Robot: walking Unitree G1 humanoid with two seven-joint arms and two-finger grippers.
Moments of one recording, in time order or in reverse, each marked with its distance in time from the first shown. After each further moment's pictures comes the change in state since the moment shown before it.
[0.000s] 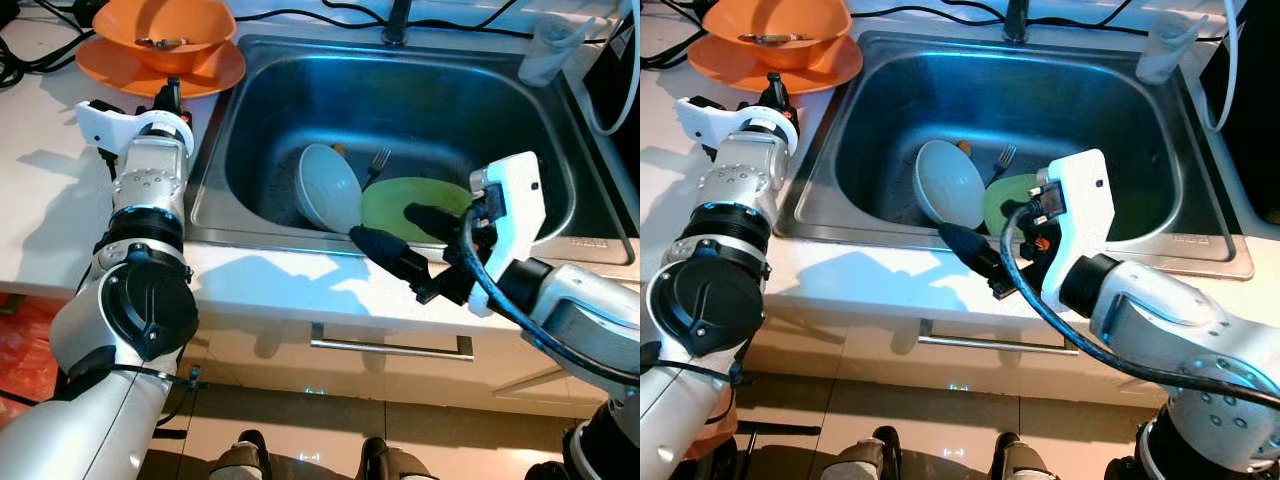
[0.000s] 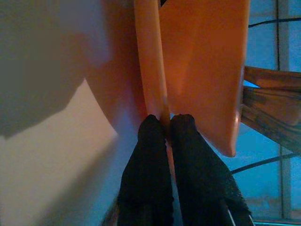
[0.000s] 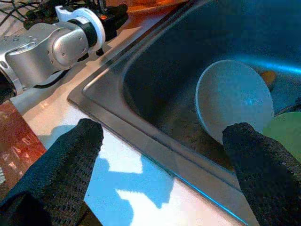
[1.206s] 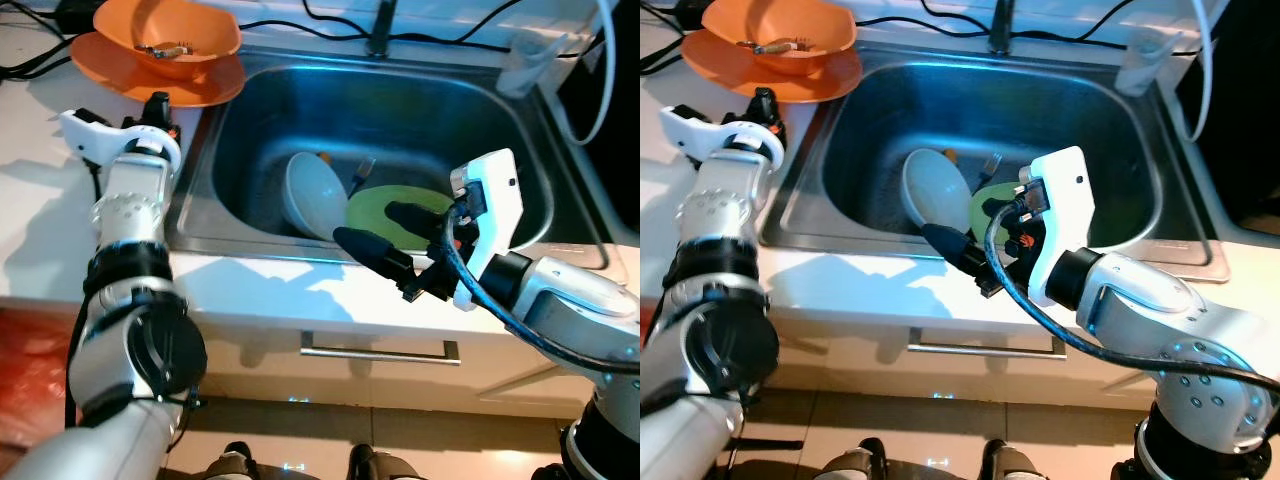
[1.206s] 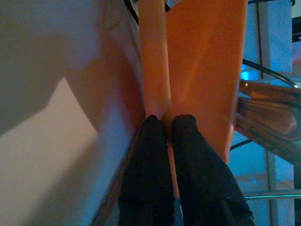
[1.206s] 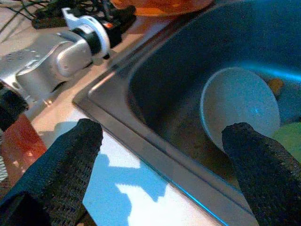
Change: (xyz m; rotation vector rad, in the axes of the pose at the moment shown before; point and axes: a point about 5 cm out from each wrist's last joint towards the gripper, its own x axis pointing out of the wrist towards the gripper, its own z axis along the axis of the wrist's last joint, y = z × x) left arm -0.017 0.011 0.017 0.075 0.018 -0.068; right arm 0.014 0.000 -0.002 0.007 0.007 0.081
